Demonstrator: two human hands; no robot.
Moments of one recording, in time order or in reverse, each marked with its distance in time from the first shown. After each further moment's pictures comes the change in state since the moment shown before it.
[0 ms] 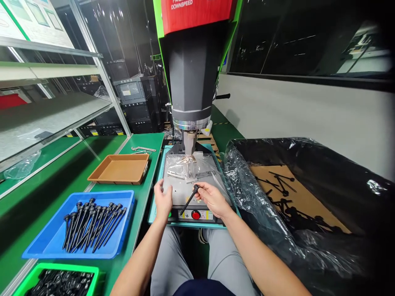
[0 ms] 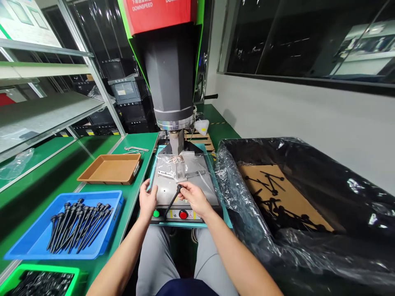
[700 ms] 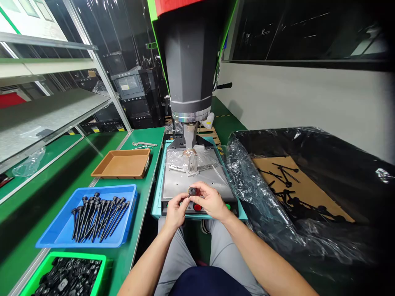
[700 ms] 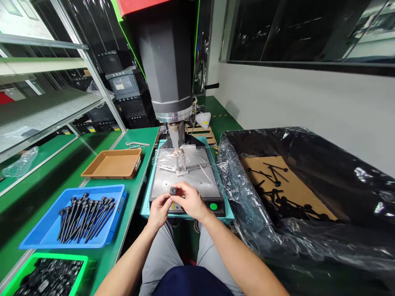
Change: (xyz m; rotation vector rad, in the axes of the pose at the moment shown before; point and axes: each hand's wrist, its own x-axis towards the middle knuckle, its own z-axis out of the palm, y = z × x) left_hand -0.066 0.004 -0.002 -0.144 -0.469 0.076; right_hand -0.027 -0.001 0.026 -0.414 -0.055 -0.246
